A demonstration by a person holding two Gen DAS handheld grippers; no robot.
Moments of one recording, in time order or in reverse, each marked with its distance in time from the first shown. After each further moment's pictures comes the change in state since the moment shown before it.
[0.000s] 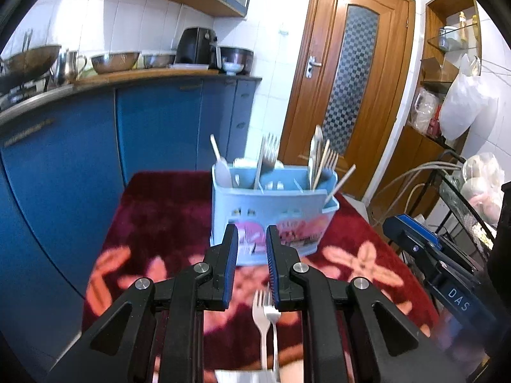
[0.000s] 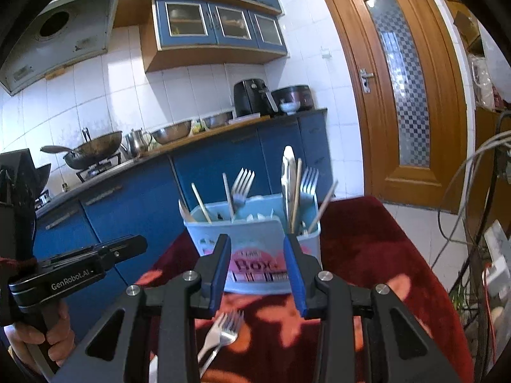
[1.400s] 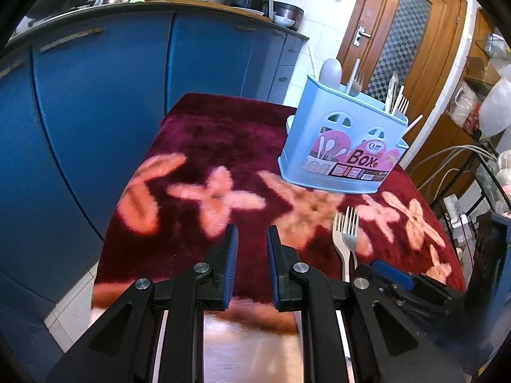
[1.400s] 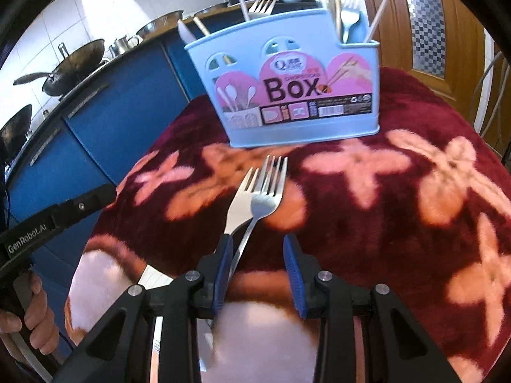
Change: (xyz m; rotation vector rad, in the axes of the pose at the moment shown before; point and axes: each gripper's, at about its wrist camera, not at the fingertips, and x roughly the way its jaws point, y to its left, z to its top) left arm 0.018 0.084 -0.079 -0.152 0.178 0.104; right arm 0.076 0.047 -0.110 0.048 0.454 0.012
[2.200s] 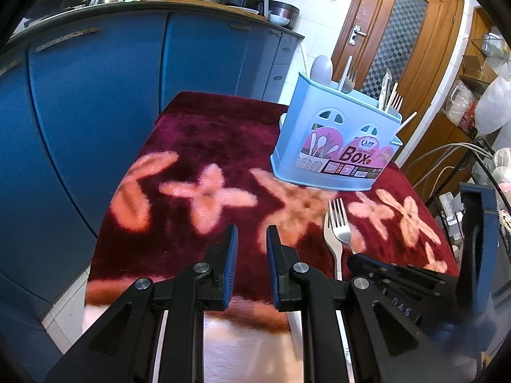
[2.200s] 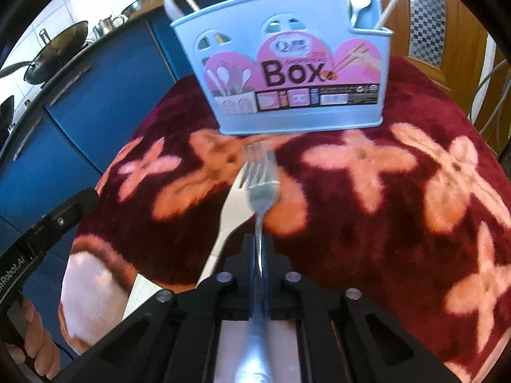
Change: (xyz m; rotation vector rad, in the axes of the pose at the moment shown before) left arm 0.000 -0.008 -0.002 0.010 0.007 -0.018; right arm 0.012 -0.009 0.018 0.017 0.098 -0.068
